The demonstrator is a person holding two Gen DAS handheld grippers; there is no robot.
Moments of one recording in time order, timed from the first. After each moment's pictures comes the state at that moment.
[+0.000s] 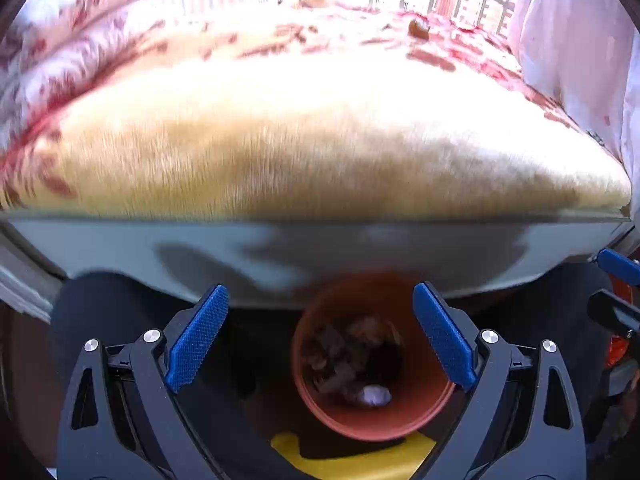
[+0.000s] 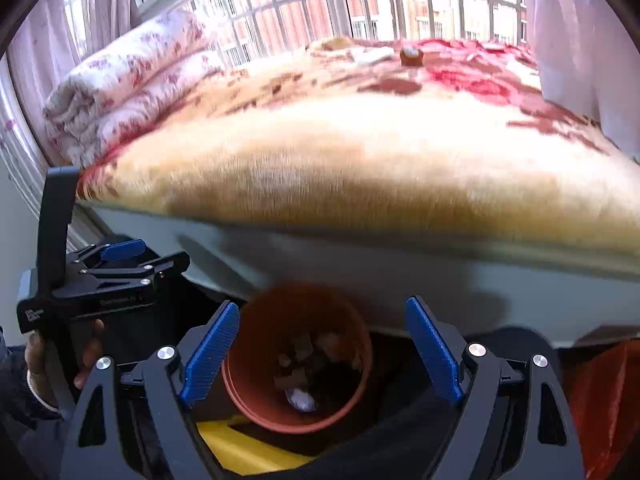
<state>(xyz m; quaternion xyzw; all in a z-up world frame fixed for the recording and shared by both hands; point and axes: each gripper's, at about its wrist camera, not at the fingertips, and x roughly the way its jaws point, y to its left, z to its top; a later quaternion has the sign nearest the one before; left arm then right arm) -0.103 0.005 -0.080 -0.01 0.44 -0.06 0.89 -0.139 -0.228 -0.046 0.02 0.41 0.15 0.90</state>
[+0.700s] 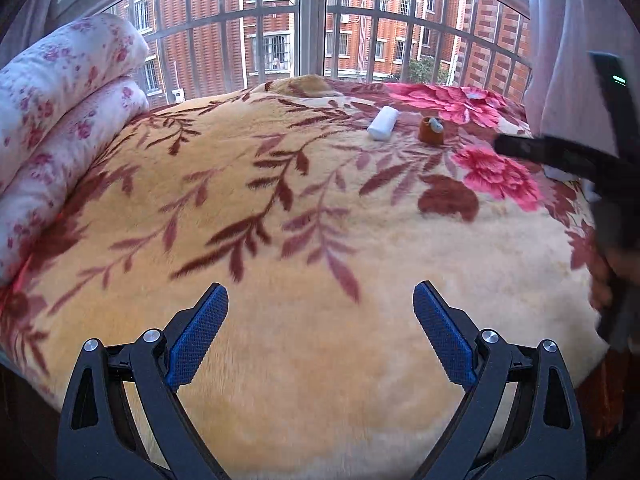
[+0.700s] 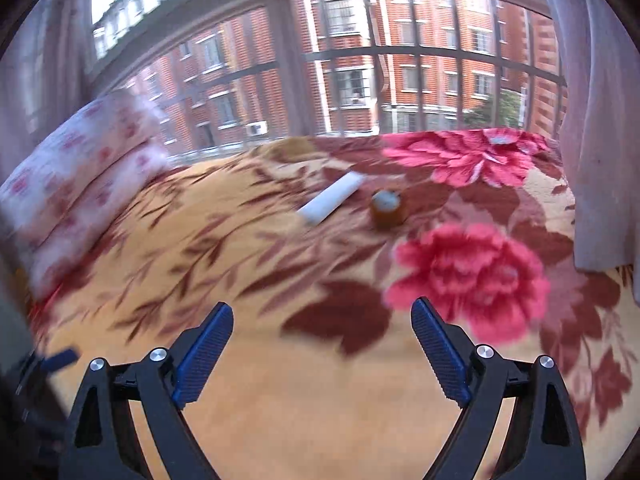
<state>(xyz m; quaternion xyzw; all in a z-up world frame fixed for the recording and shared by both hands) 0.064 -0.016 0.003 0.01 0.37 -0.06 0.93 0.171 -0.250 0.043 0.04 0.33 0.10 0.94</state>
